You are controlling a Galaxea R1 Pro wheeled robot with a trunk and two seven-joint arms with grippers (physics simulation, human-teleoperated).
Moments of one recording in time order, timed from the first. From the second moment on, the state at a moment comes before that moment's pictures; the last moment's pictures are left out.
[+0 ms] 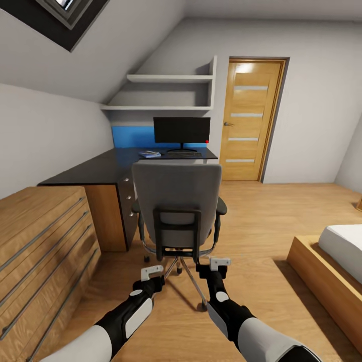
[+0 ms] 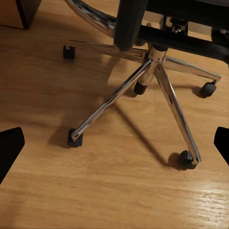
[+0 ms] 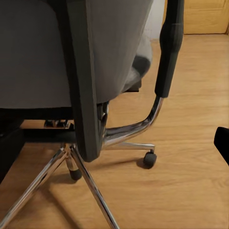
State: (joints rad) left arm -0.63 -0.07 -0.65 -0.53 0.76 0.02 0.38; right arm -0.70 0.17 0.40 -0.26 -0.23 -0.43 -0.30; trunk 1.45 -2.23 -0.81
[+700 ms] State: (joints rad) left arm -0.63 -0.06 -0.65 -0.58 0.76 0.02 0.38; right arm -0.69 0.17 0.40 -0.26 -0.23 -0.44 -0.30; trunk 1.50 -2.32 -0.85
